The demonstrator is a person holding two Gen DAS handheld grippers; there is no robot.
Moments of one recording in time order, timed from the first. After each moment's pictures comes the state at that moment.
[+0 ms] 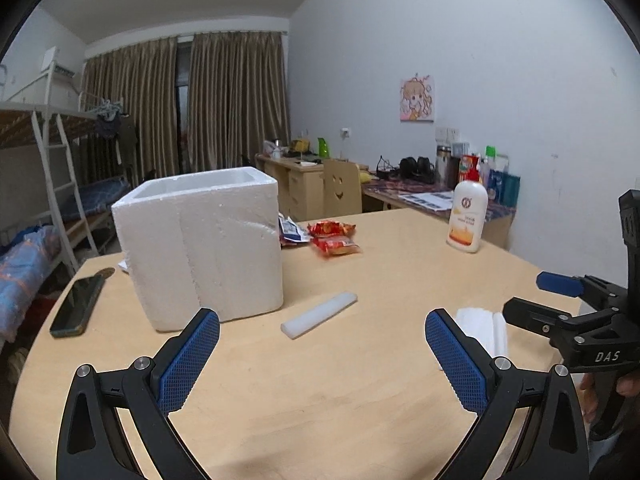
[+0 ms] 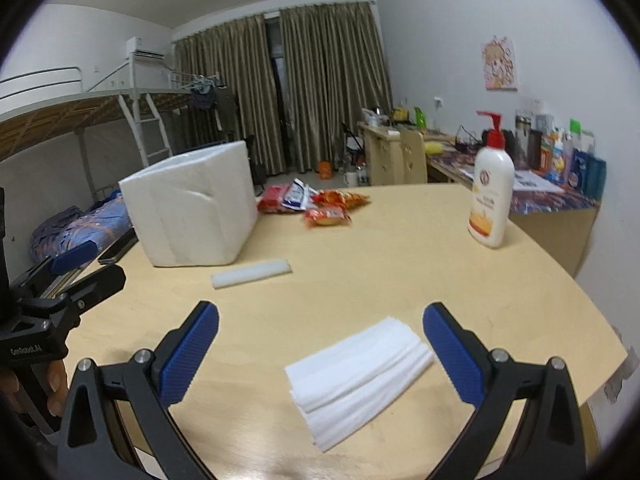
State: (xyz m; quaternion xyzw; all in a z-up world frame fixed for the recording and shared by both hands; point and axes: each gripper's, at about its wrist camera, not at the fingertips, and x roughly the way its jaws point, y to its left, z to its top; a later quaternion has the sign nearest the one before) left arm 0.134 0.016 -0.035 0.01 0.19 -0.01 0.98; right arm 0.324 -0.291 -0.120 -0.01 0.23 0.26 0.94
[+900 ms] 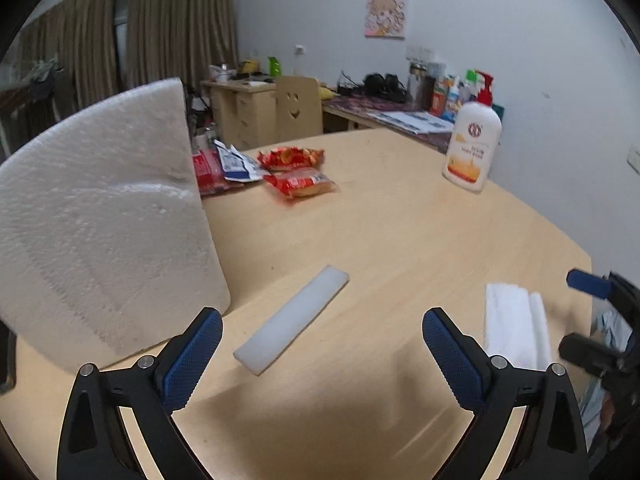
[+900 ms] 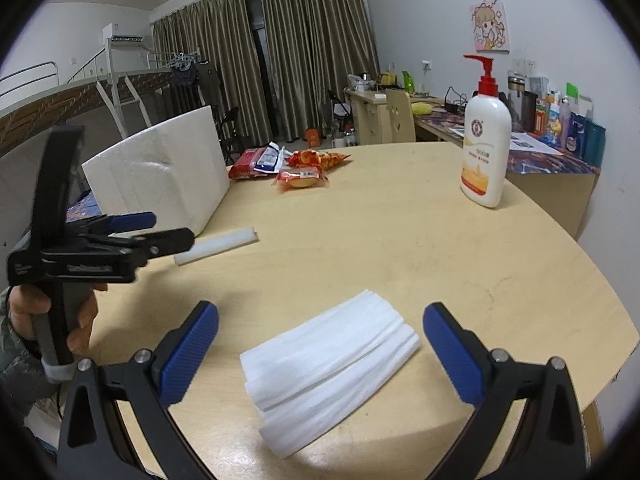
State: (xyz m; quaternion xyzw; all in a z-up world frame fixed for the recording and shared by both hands) left arm 0.271 0.023 -0.079 0.02 0.35 -0.11 0.93; right arm 0.355 -0.298 -0.141 -0.01 0.29 0.25 0.93
